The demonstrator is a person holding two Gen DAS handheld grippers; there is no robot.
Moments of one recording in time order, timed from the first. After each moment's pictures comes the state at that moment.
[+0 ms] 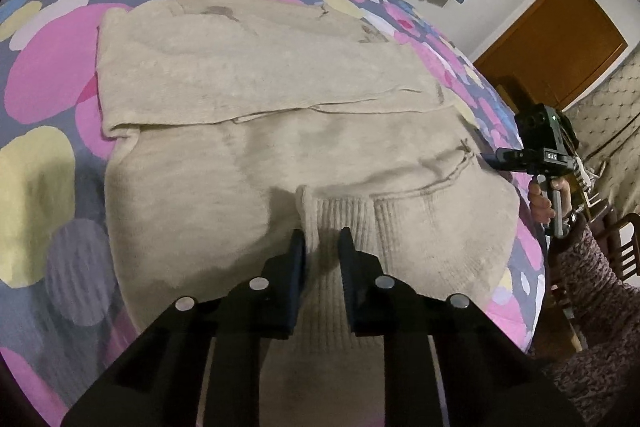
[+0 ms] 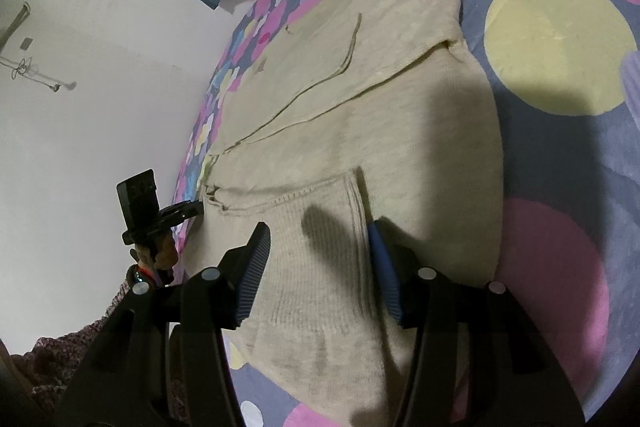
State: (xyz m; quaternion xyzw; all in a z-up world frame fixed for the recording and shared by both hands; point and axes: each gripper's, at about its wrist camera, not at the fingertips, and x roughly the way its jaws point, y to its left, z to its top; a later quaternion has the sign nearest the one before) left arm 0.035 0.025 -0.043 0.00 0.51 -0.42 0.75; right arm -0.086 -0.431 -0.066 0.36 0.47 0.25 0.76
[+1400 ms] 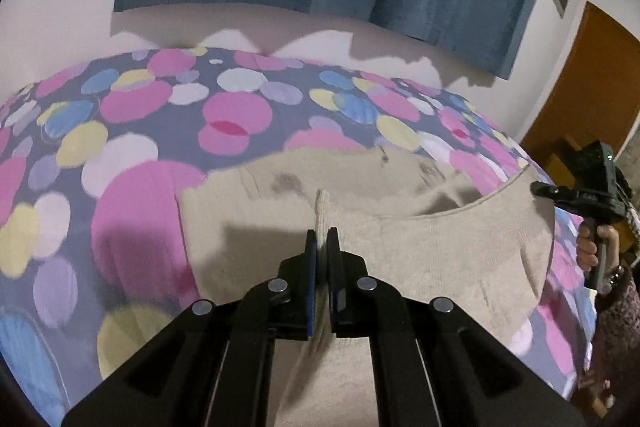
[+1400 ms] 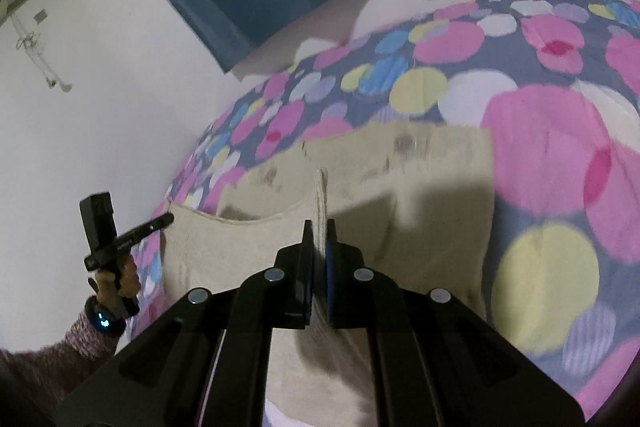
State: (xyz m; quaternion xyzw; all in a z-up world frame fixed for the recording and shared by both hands) left arm 0.119 0.011 0.047 0.00 0.38 -0.31 0.87; right arm 0.013 -0.441 0.033 0.29 0.36 0.18 0.87
